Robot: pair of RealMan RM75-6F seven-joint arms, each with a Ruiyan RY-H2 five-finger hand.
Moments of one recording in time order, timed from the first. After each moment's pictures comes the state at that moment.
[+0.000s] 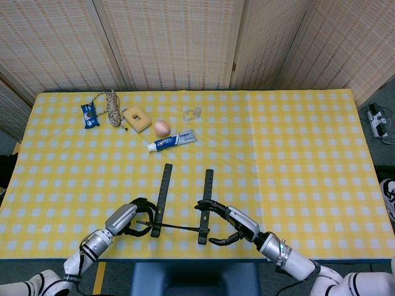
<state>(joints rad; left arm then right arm) -0.56 -1.55 0.09 -1.34 1.59 1.07 -0.59 0.65 -1.42 -0.12 -1.67 -1.68 1.10 1.25</state>
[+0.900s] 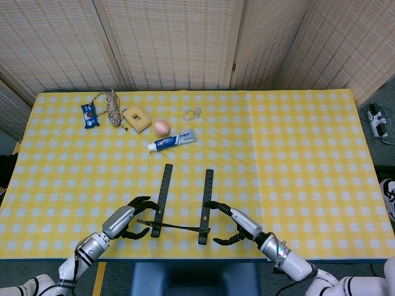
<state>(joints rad) -0.54 -1.50 0.10 -1.41 1.63 1.11 -0.57 0.59 -1.51 -0.10 -1.58 -1.58 1.05 0.84</state>
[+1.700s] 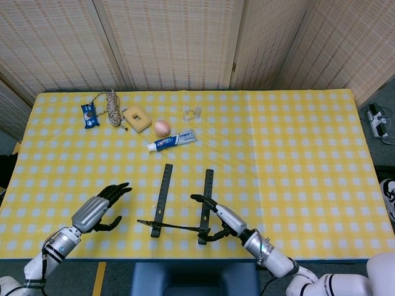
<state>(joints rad) -0.53 -1.23 0.10 -1.56 1.60 1.12 -0.38 0.60 -1.63 -0.01 -1.56 -1.55 1.02 0.74</state>
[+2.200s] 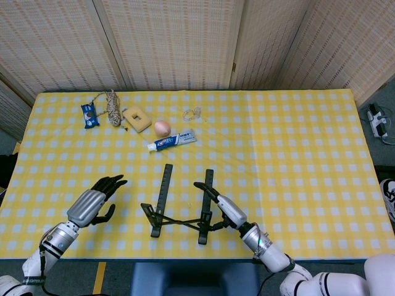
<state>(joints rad) -0.52 -1.20 0.05 -1.62 1.53 1.10 -0.21 0.59 -1.66 0.06 -1.54 -1.48 1.05 0.64</state>
